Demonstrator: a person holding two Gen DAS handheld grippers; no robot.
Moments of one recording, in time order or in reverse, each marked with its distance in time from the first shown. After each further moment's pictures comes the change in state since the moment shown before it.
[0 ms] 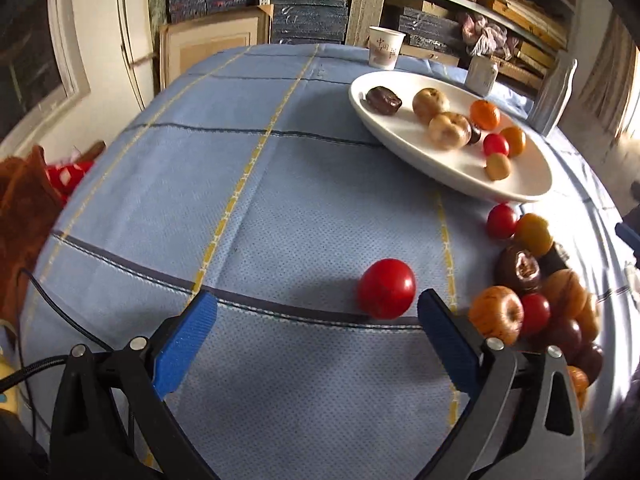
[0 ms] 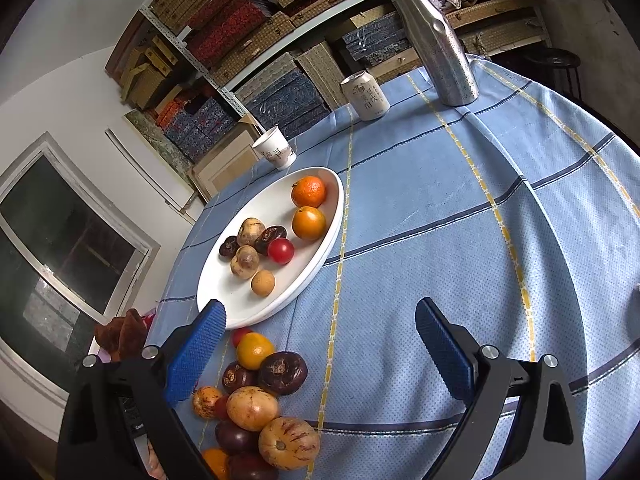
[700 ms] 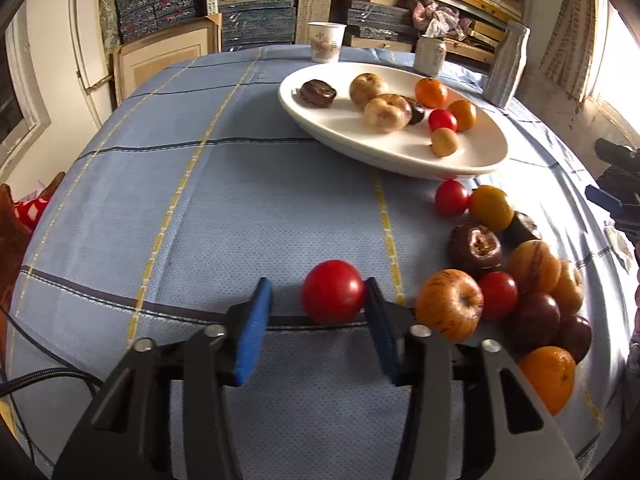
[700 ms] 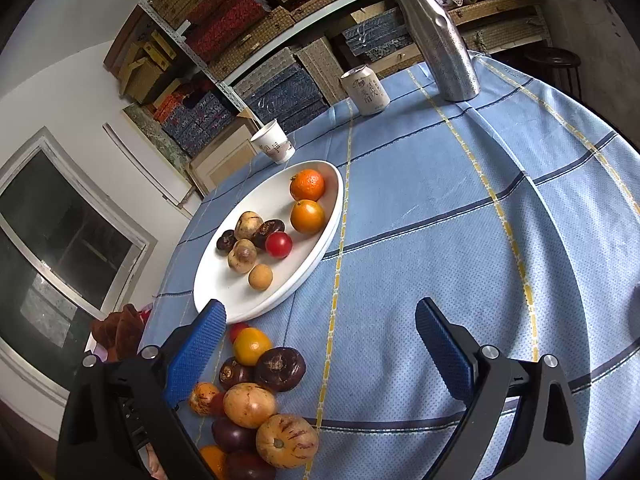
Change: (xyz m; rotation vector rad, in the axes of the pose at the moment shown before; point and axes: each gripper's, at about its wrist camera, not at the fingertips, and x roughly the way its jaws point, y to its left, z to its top) left arm 0.004 -0.029 -0.003 0.126 -0.001 -0.125; right arm 0.005 0.001 -0.004 -0.010 0.016 -0.011
